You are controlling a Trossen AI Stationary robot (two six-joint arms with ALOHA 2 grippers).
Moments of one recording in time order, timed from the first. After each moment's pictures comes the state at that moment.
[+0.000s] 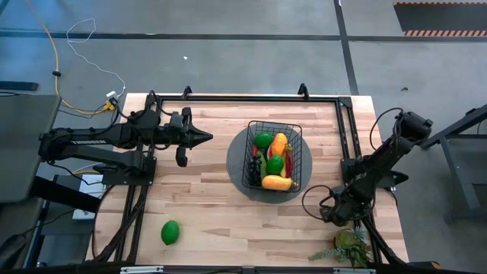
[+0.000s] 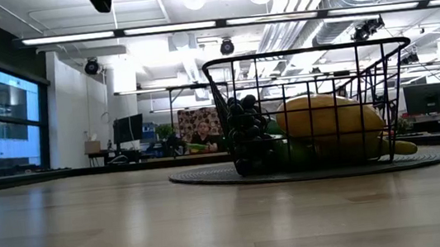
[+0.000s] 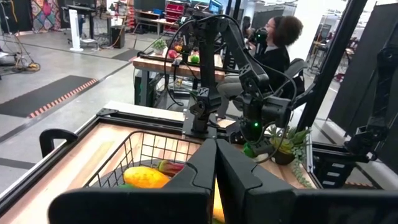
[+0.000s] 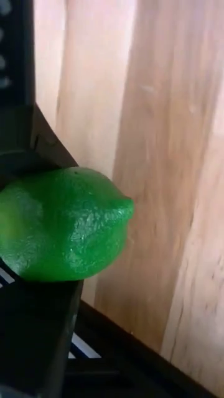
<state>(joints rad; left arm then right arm) 0.22 0.83 0.74 0.02 0.07 -0.14 0.88 1.28 0.52 -0.62 -0.30 2.25</state>
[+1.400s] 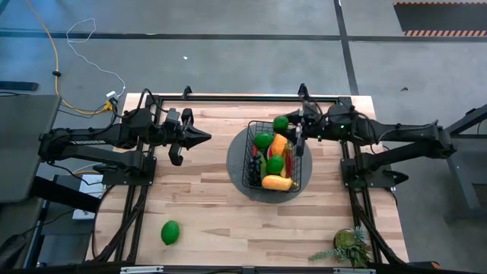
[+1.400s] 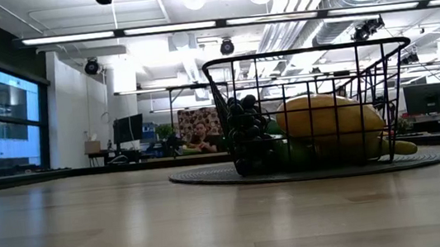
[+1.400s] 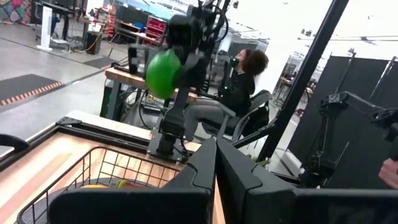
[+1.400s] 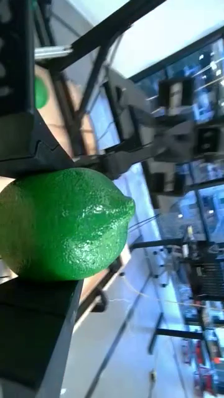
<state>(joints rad) 0.22 0.82 0.74 0.13 0.15 -0.31 -0.08 1.02 0.94 -0.04 0.10 0.20</state>
